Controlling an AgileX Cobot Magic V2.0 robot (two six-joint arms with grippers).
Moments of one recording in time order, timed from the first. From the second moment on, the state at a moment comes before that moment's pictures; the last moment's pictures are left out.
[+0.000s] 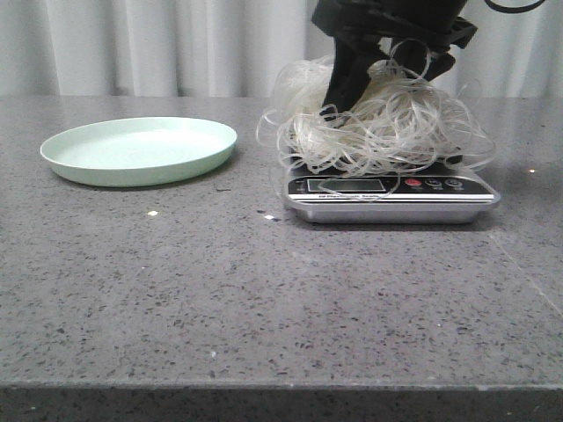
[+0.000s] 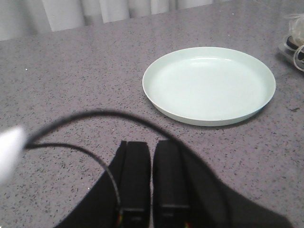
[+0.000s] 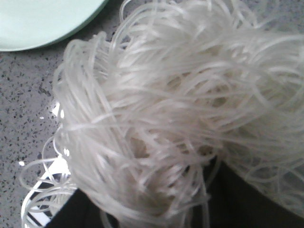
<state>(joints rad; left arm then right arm) -0.23 0.56 -0.36 0.01 0.19 0.08 0.41 1.70 -1.43 0.28 0.88 -0.30</state>
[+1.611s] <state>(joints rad) -0.23 0.56 -0.36 0.01 0.19 0.08 0.62 1.90 -1.99 0.42 0.80 -0.33</state>
